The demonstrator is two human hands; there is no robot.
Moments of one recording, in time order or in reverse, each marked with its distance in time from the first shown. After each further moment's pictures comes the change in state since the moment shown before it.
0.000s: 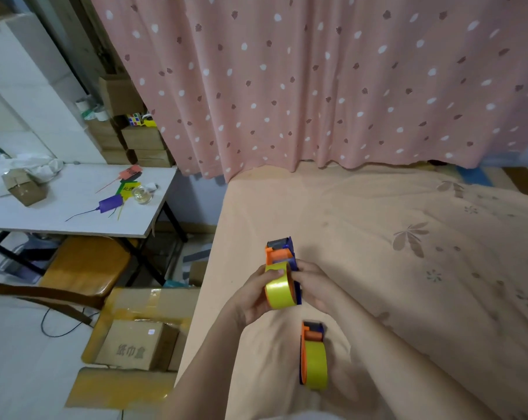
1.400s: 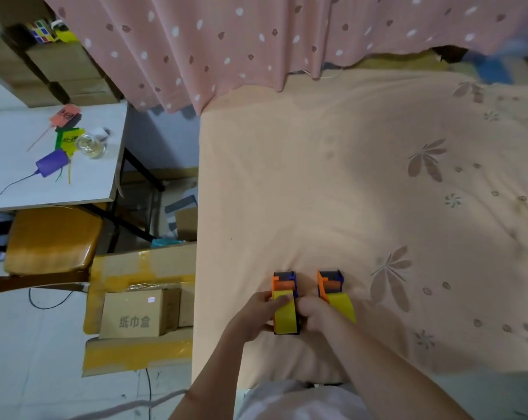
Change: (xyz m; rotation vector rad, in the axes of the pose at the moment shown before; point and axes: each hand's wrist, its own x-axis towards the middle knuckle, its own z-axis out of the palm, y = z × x) left_hand 0.026 -0.113 -0.104 0.375 0.060 -0.441; right_hand 0.037 0.169 0.048 0.119 0.236 0.774
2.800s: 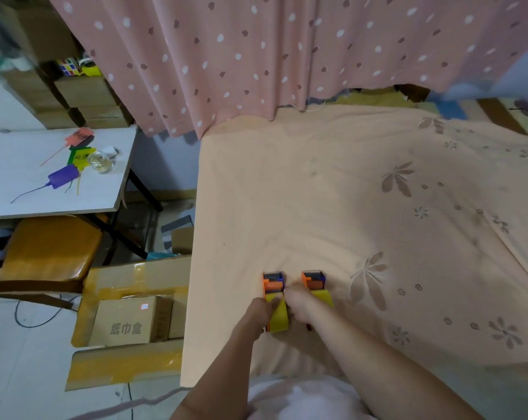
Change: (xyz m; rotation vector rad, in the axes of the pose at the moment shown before) left_hand -0.022 -0.006 0.051 0.206 0.259 -0.038; right_hand -0.055 0.003 0.002 -0.165 0.225 -0.251
